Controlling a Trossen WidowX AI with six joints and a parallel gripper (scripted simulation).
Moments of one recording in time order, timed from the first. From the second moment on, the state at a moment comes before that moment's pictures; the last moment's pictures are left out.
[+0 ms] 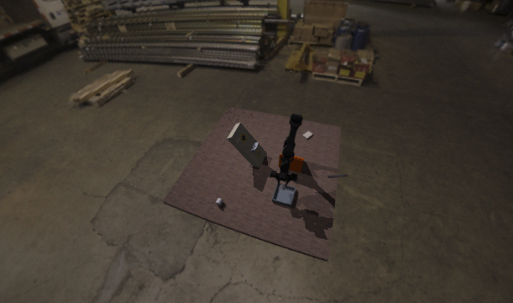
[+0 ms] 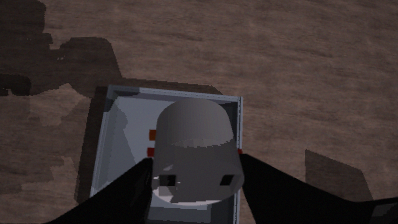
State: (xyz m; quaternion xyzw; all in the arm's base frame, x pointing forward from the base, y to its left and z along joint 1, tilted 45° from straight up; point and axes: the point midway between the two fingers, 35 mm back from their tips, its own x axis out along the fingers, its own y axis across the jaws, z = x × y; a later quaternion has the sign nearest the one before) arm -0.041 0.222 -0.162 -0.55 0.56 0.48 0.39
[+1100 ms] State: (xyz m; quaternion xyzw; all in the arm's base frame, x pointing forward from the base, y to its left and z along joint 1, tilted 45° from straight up) arm -0.061 0.150 -0.222 -0.56 0.55 0.51 0.35
